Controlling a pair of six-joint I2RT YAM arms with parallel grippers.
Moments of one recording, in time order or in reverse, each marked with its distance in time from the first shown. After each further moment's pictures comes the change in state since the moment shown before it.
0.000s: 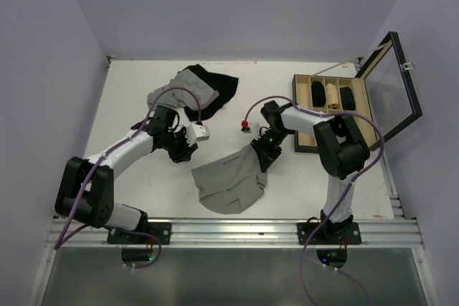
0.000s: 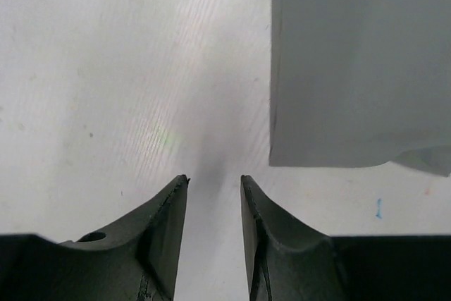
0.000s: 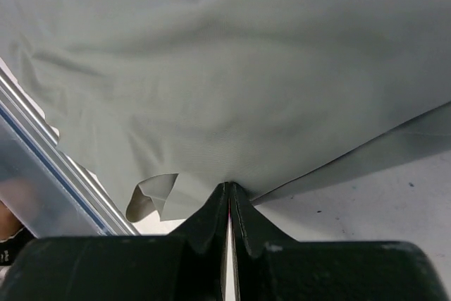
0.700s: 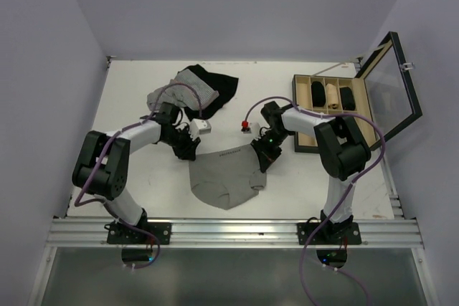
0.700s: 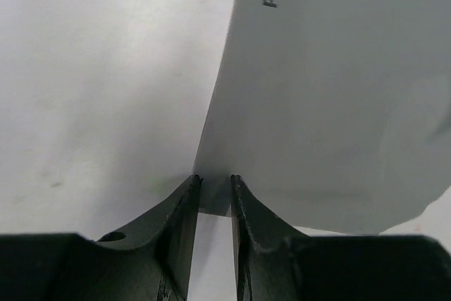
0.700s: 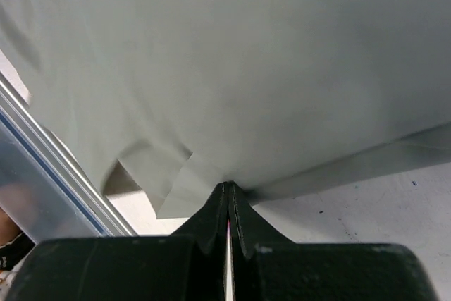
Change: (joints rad) left arm -0.002 0.199 0.060 0.040 0.116 -0.085; right arm 0.000 -0.019 -0.030 0.029 0.004 0.016
